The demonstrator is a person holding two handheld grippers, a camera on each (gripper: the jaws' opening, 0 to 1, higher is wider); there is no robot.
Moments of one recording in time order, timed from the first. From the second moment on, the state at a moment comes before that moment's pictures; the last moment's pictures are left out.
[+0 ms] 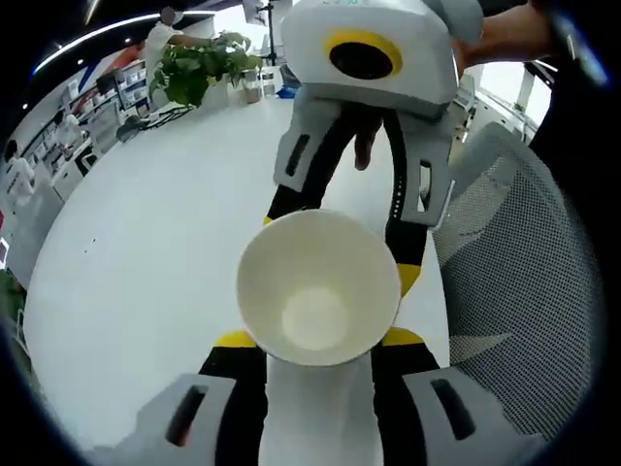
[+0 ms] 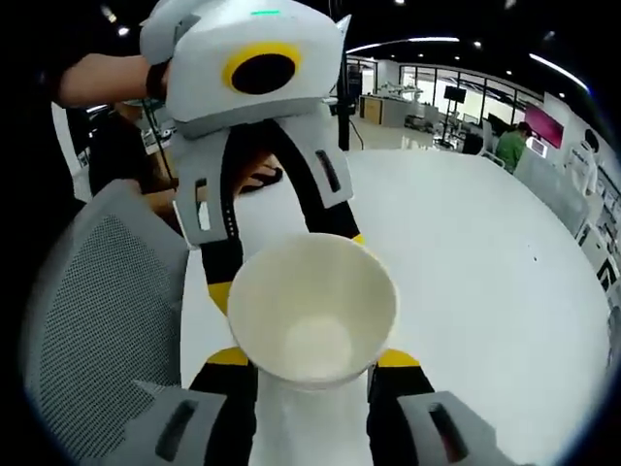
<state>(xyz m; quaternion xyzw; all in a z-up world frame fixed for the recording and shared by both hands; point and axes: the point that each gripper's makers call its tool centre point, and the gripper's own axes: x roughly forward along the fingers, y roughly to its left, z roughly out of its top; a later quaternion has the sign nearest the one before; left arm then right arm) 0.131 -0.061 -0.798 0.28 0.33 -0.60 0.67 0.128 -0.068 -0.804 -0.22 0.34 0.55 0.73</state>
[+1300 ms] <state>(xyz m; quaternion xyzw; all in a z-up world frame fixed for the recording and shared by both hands) 0.272 -0.039 -0.797 0.24 0.35 -0.54 0.73 0.264 -0.050 -0.802 -0.25 0.34 0.56 0.71</state>
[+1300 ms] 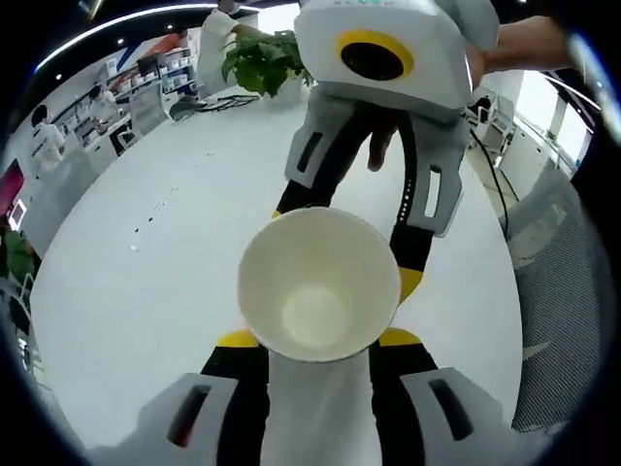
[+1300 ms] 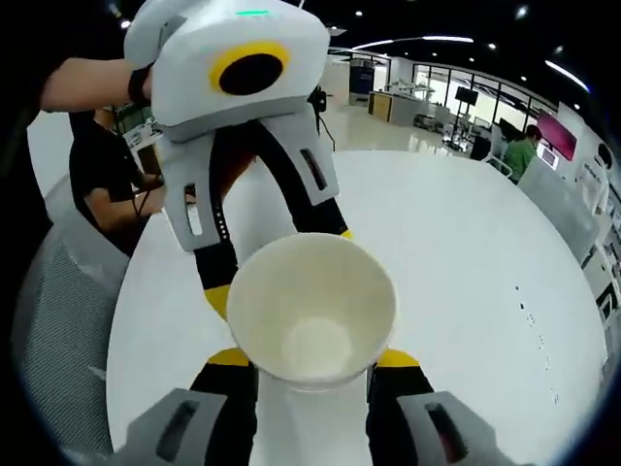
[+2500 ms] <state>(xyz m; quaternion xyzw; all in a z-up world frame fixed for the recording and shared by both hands) 0.233 0.018 -0.774 0.18 0.30 -0.45 0.82 0.219 -0.115 -0.790 -0.13 0.34 0.46 0.81</state>
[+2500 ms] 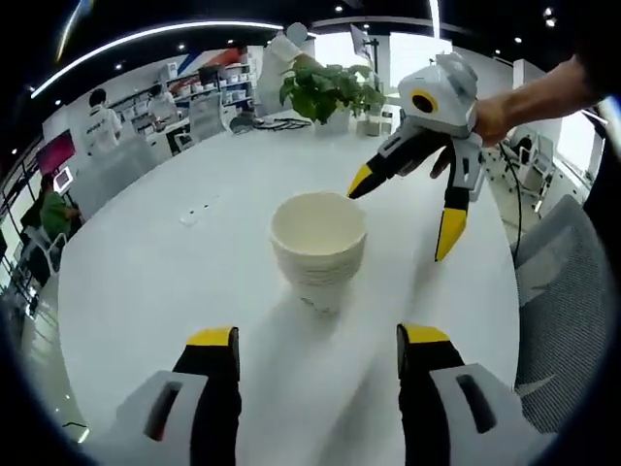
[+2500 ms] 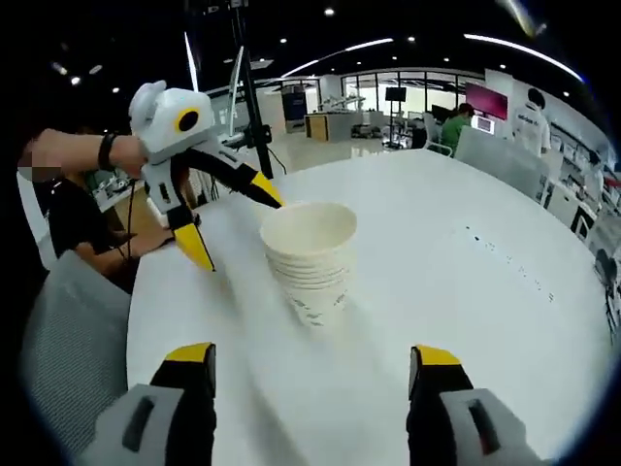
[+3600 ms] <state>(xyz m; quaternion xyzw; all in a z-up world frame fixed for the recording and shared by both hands) 0.143 0.070 -0.751 0.09 0.29 -0.35 0.88 0.137 -0.171 -0.760 -0.06 0.32 0.38 0.87</state>
